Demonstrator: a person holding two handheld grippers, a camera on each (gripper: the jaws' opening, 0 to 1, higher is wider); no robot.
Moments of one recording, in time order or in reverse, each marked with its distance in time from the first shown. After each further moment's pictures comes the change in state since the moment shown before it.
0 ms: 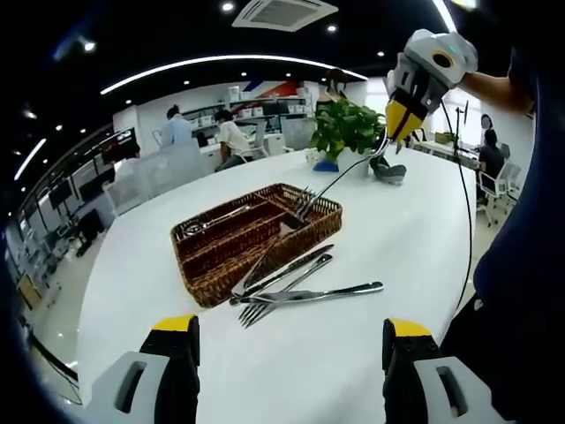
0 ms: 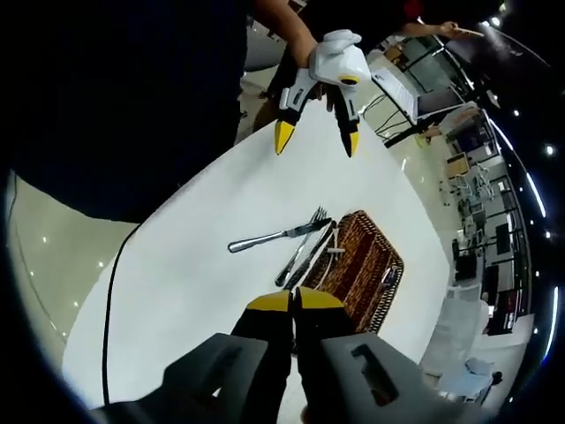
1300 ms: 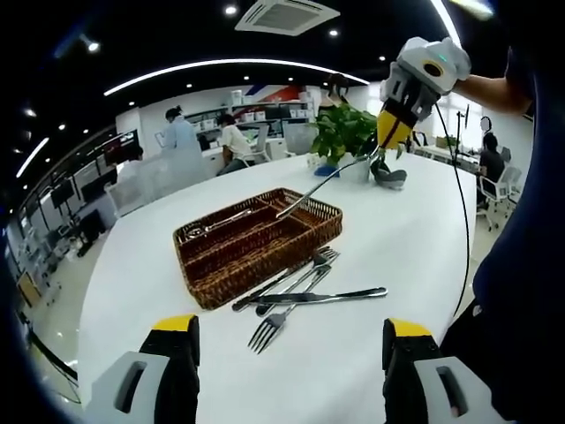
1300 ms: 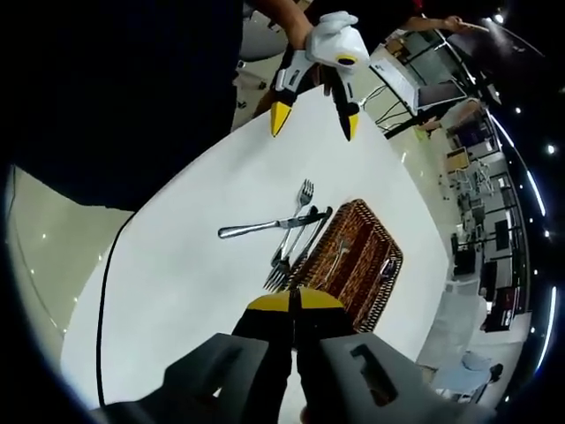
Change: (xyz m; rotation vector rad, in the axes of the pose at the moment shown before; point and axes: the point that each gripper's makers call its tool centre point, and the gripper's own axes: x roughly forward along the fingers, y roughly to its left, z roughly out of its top) left arm -0.006 0.001 0.003 -0.012 -0.024 0.005; right arm 0.007 -0.011 -0.015 -0.001 0.045 -0.010
